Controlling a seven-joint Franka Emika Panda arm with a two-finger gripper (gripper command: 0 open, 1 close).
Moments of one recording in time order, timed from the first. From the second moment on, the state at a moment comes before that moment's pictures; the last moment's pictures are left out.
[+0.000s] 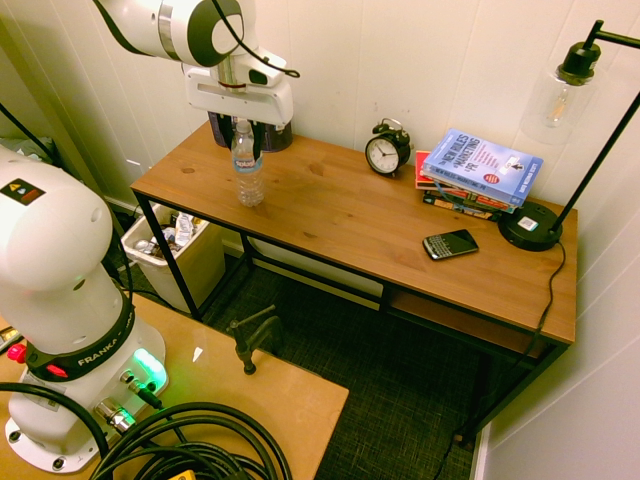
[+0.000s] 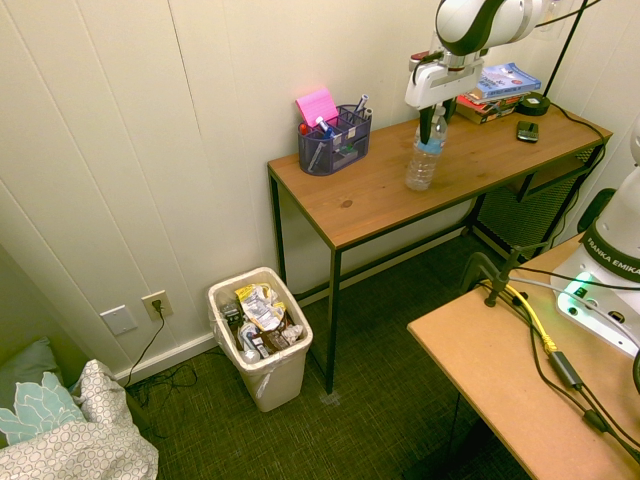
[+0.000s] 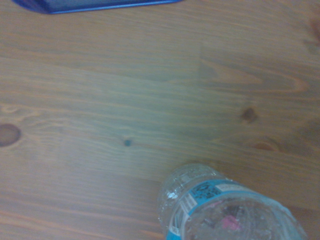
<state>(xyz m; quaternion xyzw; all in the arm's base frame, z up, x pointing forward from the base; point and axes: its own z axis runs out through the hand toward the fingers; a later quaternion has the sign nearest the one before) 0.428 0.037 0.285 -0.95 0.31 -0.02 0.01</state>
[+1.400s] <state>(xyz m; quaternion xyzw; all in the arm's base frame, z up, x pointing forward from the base) 0.503 0.424 0.186 -0.98 0.15 0.15 -0.01</state>
